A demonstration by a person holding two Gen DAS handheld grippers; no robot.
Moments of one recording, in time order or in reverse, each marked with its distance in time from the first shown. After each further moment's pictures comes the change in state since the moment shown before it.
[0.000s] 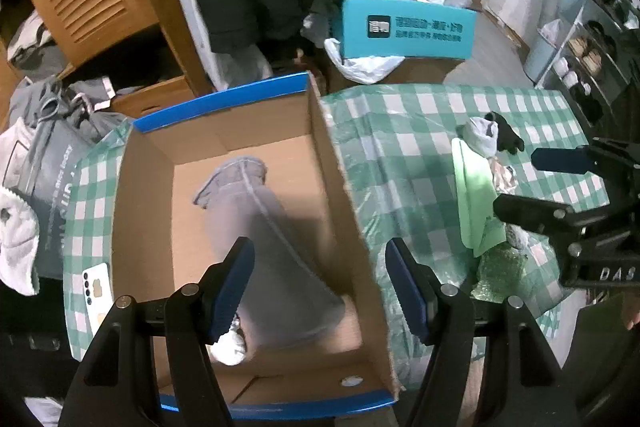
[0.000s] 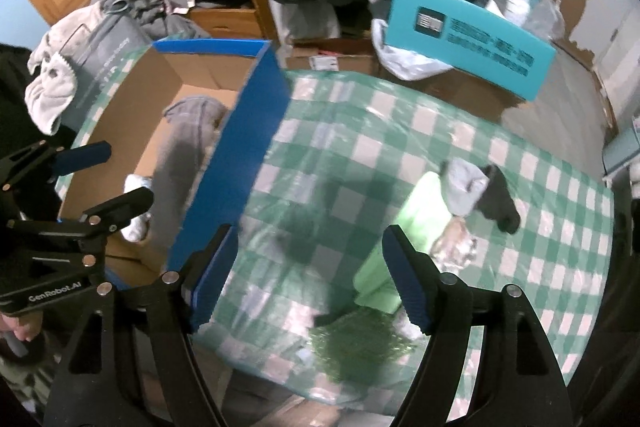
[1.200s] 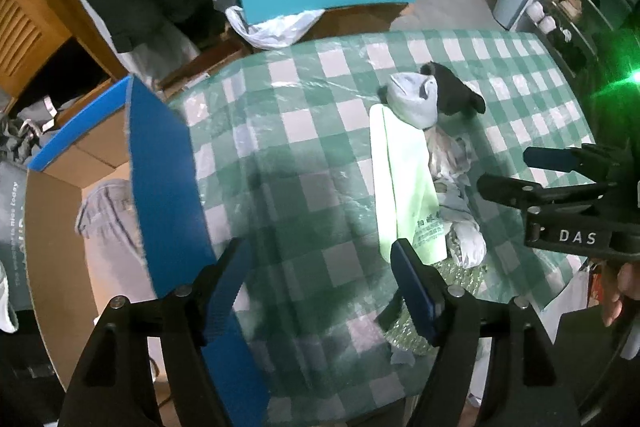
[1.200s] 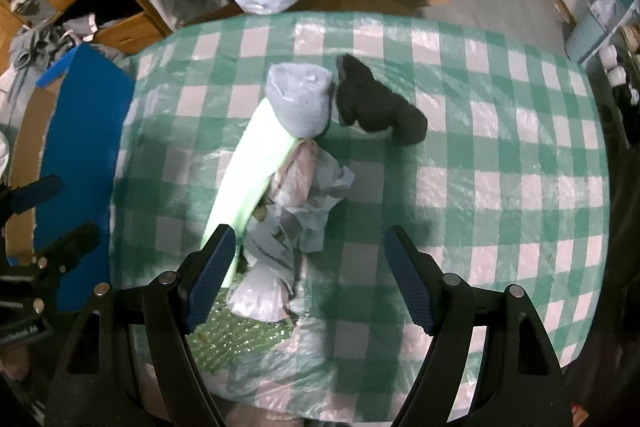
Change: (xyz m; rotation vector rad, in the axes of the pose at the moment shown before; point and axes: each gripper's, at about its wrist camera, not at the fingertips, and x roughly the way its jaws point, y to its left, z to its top) left arm 0.071 -0.121 0.027 0.124 0.153 -0.065; right arm 0.043 -0.145 -0.053 0.294 0.107 -0.066
